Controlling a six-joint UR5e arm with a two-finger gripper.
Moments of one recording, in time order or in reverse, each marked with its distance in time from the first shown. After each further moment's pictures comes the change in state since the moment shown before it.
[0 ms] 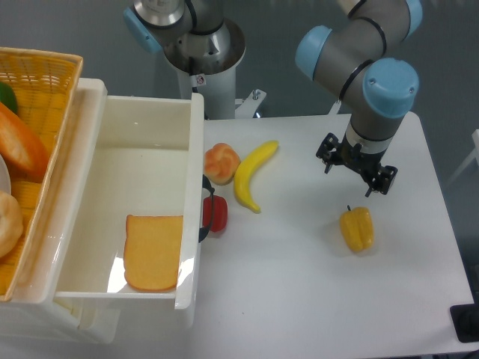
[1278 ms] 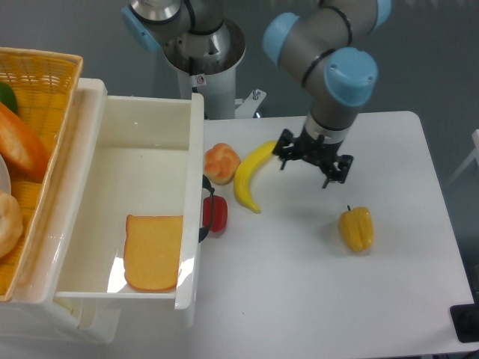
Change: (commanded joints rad) arm -0.126 0.121 -0.129 0.003 -0.190 -0.491
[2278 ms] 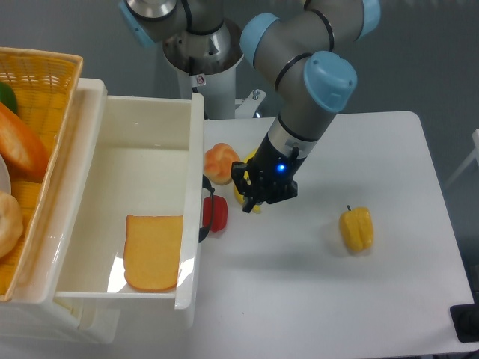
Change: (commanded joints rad) arm -0.031 -0.043 0.078 -0.123 -0.377 -0.155
